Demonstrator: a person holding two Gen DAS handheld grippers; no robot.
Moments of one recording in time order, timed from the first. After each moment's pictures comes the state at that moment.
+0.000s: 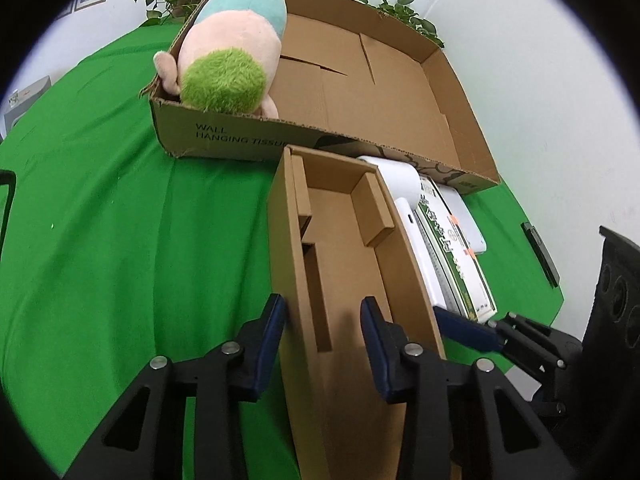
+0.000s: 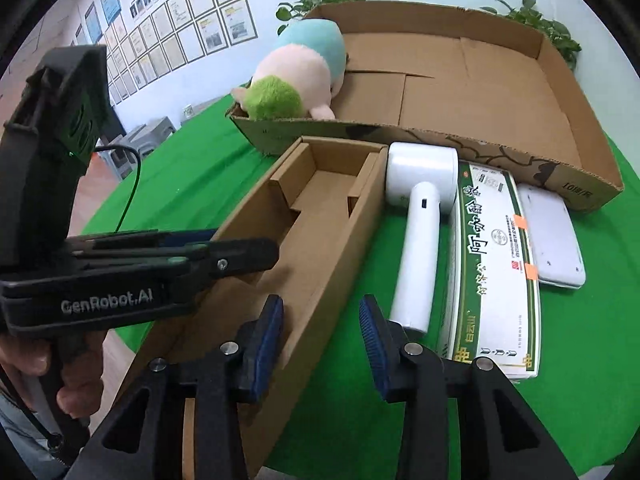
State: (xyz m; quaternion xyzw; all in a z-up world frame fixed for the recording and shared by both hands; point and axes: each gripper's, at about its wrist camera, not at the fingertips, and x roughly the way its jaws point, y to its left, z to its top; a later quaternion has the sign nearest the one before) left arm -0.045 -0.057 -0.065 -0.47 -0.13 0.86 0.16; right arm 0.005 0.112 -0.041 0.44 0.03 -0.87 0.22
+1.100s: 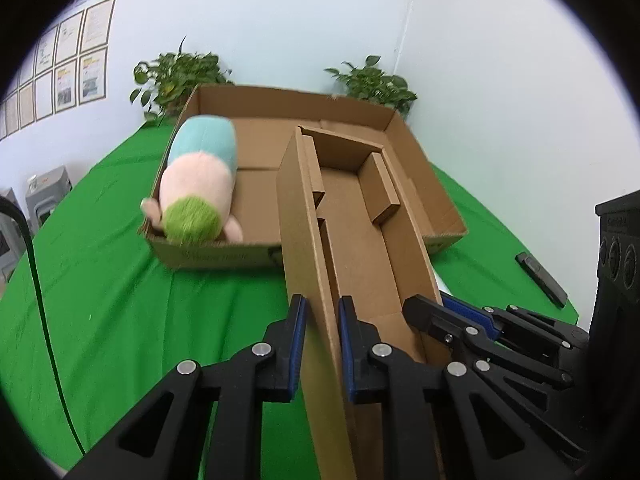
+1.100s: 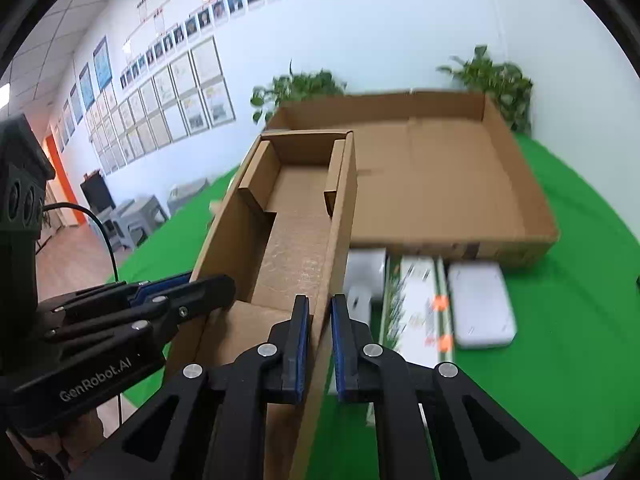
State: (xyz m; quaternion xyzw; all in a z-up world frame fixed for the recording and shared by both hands) left arm -0.018 -0.003 0.016 -0.33 -0.05 0.93 0.13; right arm 0.024 0.167 0.026 0.31 -0.03 -0.93 0.18
